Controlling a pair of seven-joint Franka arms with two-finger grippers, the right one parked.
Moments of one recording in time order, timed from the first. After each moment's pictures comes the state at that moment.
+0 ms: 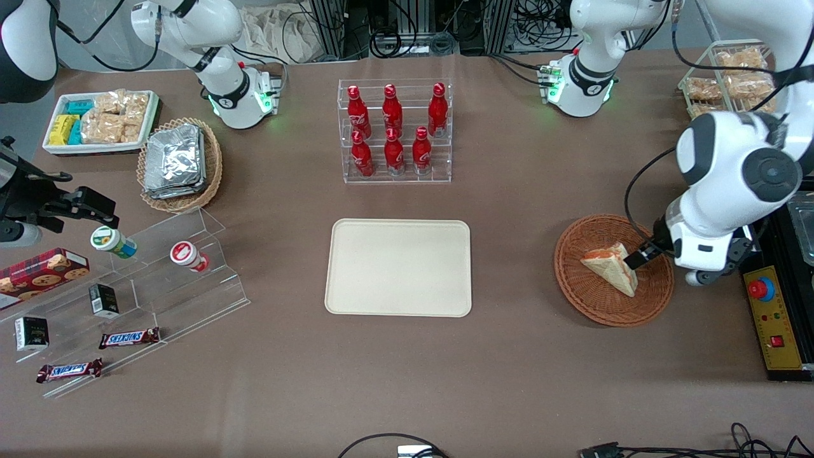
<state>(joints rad) 0.08 0.18 -0.15 -2.03 0.07 2.19 -0.76</state>
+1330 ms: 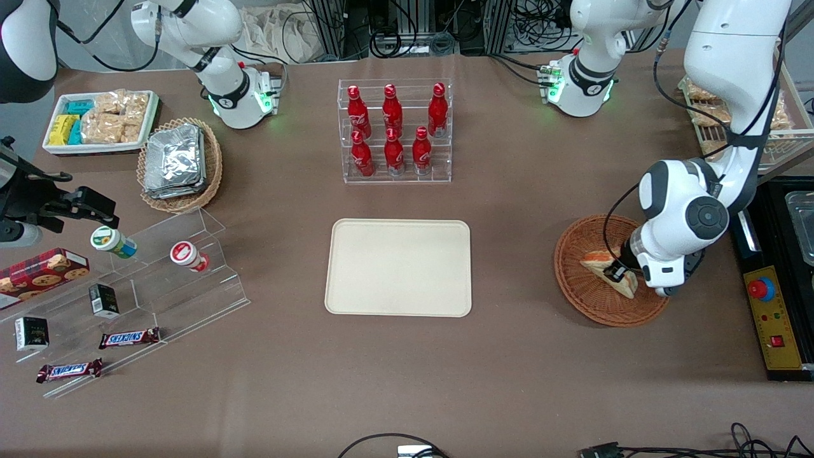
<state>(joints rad) 0.10 0.35 -0.15 -2.09 0.07 2.39 -0.94</state>
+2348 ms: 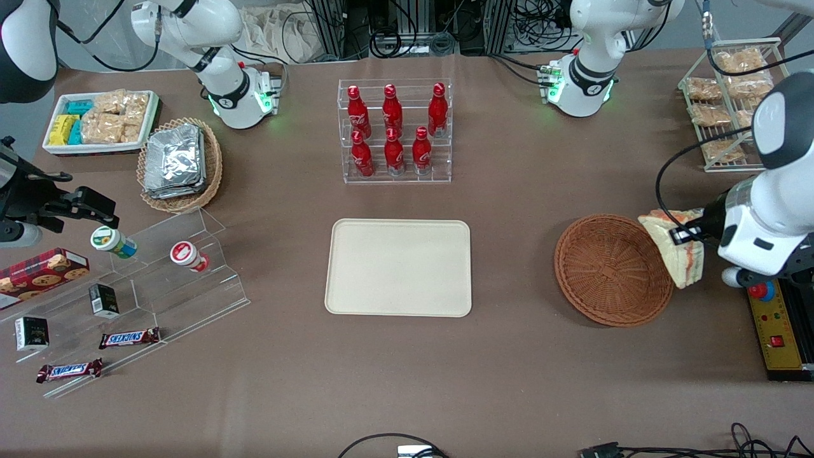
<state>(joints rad) 0.08 0.27 -0.21 -1.40 0.07 1.50 -0.35</state>
